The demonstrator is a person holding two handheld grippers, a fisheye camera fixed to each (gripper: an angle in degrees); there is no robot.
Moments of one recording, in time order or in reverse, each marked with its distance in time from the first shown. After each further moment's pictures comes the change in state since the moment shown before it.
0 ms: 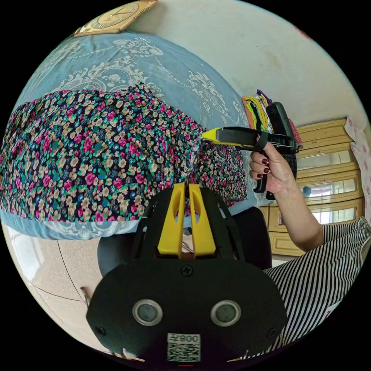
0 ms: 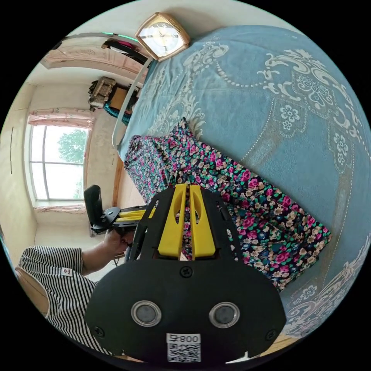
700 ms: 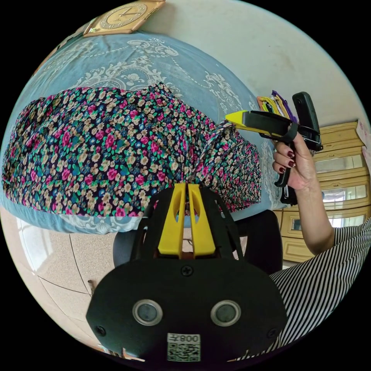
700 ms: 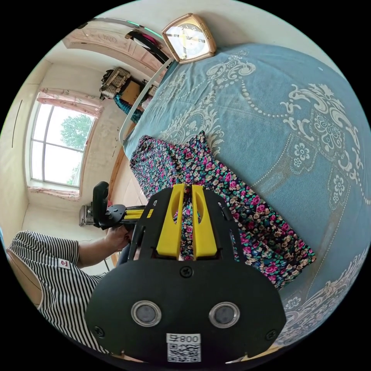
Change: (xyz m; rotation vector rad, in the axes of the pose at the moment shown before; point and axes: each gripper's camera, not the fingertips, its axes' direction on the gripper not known) left arm -0.016 -0.005 0.001 0.004 -0.115 -0.029; right arm -0.040 -0.037 0.041 0.023 0.049 -0.135
